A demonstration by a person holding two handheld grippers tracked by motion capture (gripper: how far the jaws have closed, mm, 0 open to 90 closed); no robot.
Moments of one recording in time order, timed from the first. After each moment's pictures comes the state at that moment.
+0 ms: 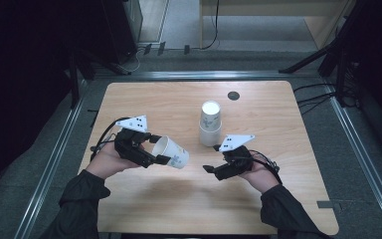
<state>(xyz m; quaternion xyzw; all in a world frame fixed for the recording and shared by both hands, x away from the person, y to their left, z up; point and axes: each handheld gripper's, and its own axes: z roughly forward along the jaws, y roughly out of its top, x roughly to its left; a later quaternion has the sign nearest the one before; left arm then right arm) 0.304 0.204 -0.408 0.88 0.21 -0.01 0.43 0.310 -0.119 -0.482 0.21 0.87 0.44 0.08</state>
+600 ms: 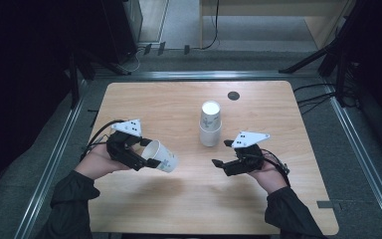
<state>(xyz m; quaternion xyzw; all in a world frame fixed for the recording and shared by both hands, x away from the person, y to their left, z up) 0.303 0.226 -0.414 0.90 0.22 -0.01 0.38 0.311 -0.145 -0.475 0.24 0.85 0.46 0.11</state>
